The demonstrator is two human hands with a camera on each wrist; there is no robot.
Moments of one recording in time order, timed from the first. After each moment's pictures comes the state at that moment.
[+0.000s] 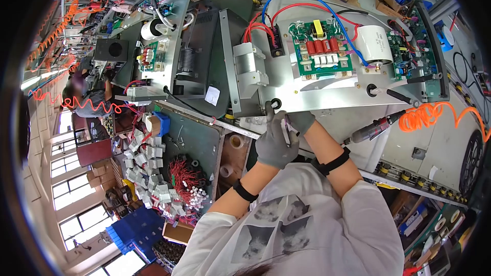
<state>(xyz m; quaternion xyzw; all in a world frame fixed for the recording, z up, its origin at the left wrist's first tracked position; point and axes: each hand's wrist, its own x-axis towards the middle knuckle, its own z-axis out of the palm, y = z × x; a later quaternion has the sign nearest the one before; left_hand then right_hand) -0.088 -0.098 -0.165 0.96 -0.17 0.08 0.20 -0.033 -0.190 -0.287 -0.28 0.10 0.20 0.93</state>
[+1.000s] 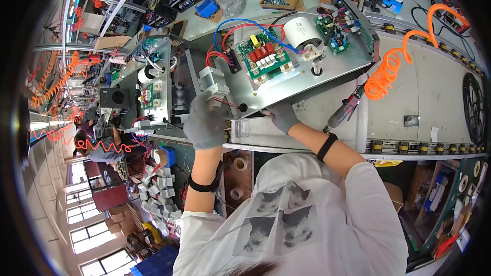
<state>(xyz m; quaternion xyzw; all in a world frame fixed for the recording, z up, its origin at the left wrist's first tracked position) -0.032 -0.096 -0.042 0.95 -0.19 0.22 0.06 -0.063 -0.223 -0.301 -0.89 -0.09 -0.13 0.44</state>
